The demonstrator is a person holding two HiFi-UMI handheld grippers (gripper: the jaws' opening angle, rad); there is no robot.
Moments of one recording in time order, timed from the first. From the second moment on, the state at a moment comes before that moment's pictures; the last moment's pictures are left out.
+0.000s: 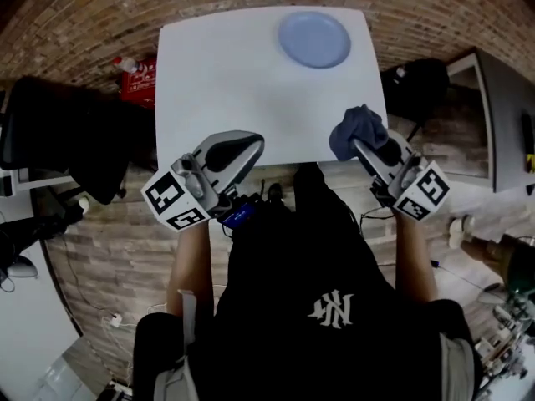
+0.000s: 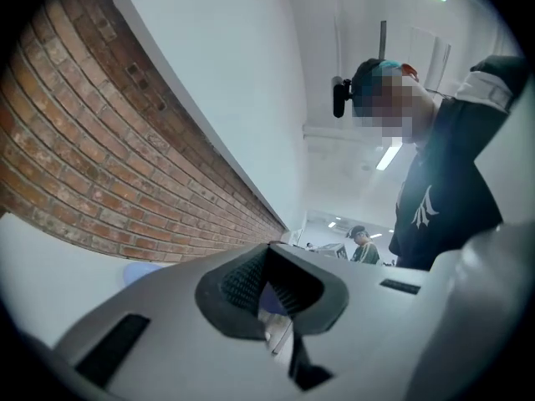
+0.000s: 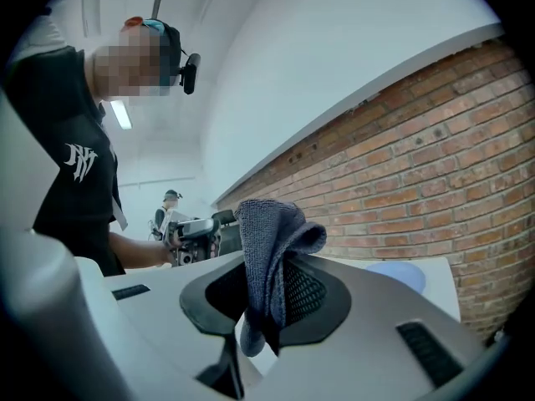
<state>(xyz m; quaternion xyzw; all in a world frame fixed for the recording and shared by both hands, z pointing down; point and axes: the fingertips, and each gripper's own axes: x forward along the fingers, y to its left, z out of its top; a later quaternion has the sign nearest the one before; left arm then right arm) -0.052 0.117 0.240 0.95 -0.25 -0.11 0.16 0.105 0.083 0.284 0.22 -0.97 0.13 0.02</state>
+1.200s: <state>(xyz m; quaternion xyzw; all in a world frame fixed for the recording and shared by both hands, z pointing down) 0.037 0.334 0.274 0.94 -0.28 -0.08 0.18 0.133 0.332 0.302 0.10 -0.98 0.16 0.00</state>
